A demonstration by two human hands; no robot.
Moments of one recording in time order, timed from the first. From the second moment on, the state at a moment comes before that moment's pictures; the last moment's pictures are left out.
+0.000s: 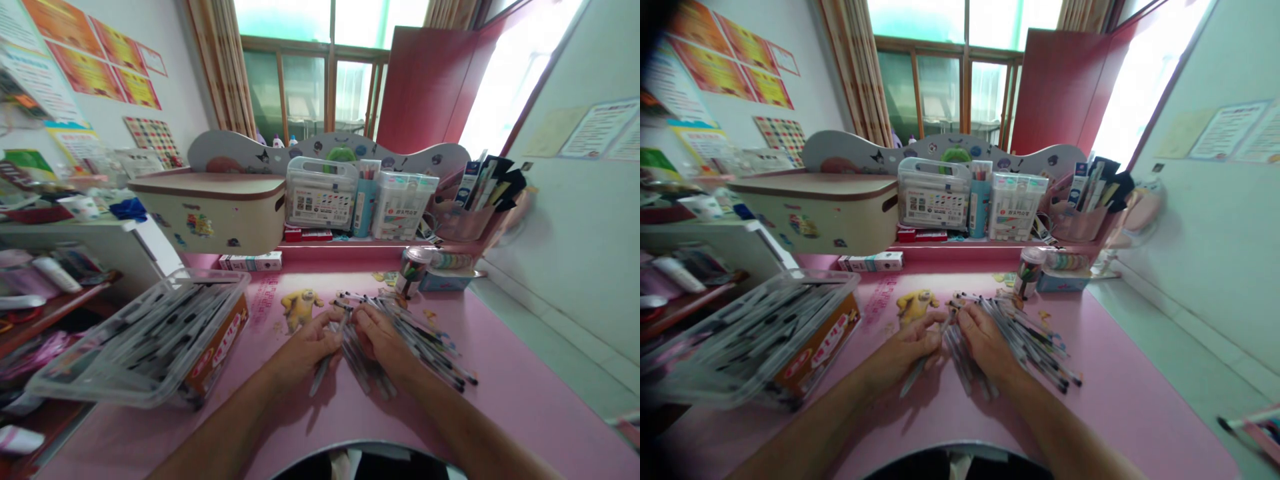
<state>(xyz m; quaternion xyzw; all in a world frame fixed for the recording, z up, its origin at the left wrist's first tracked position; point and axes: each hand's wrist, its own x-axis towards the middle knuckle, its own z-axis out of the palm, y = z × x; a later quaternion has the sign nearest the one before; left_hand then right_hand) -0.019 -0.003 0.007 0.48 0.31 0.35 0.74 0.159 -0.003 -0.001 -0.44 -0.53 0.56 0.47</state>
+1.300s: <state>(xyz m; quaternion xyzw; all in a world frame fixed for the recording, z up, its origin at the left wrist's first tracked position) -0.011 0.000 -0.001 0.31 0.37 0.54 0.69 0.149 -0.007 -0.006 -0.42 -0.48 0.61 0.47</state>
